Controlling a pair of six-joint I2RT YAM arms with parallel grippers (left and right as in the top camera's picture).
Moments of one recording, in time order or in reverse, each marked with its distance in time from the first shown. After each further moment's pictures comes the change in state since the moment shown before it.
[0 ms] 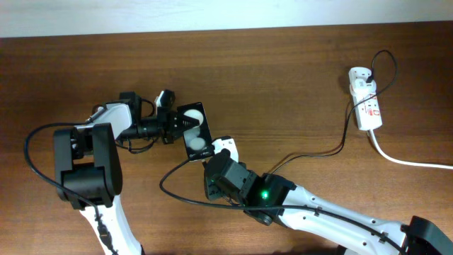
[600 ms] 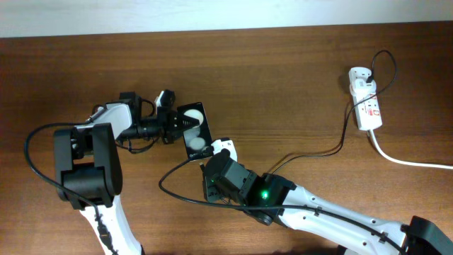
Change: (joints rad) left arm 0.000 0.000 0.000 0.000 0.006 -0.007; right arm 0.000 0.000 0.000 0.009 -0.058 0.018
